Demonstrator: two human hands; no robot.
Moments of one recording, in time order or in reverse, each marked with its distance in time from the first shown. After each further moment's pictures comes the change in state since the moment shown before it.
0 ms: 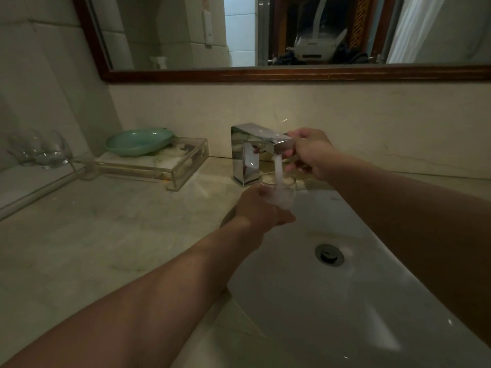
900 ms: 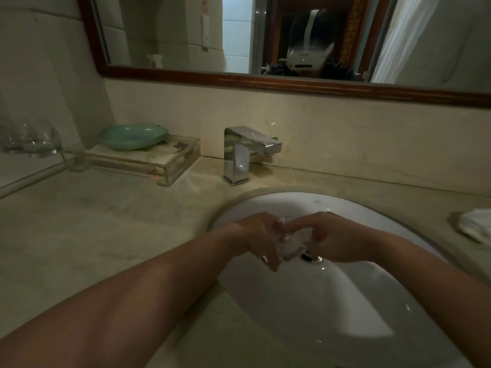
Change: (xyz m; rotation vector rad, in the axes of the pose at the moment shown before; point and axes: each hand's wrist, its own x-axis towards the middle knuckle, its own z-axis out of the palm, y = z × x) left_hand -0.007 -0.010 -0.003 0.961 -0.542 0.047; right_hand -0.132 0.061 -0.072 -0.748 -0.675 -0.312
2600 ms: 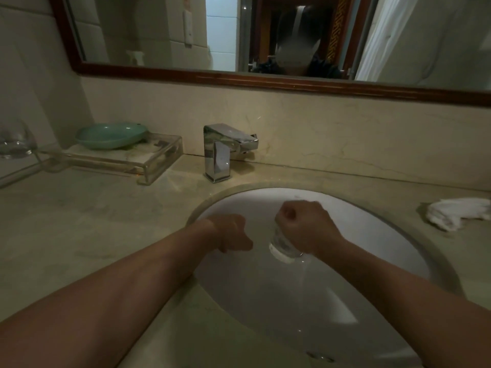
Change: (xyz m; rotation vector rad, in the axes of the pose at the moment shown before) left_hand 0.012 -0.019 0.001 0.104 -0.006 -0.273; right_hand 0.012 0.004 0.027 -0.002 0.610 0.271
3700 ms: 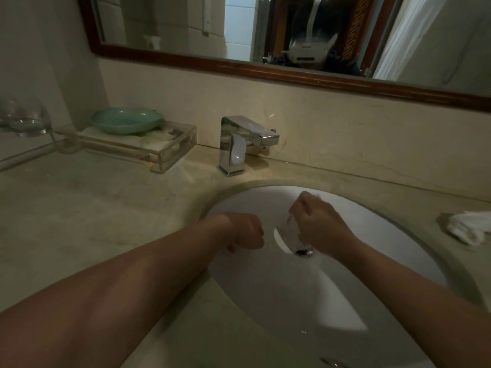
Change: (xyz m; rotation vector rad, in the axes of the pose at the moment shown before) left_hand -0.012 0.010 0.000 0.039 -0.101 0.008; right_hand 0.002 -0.005 0.011 -0.012 -0.127 0.068
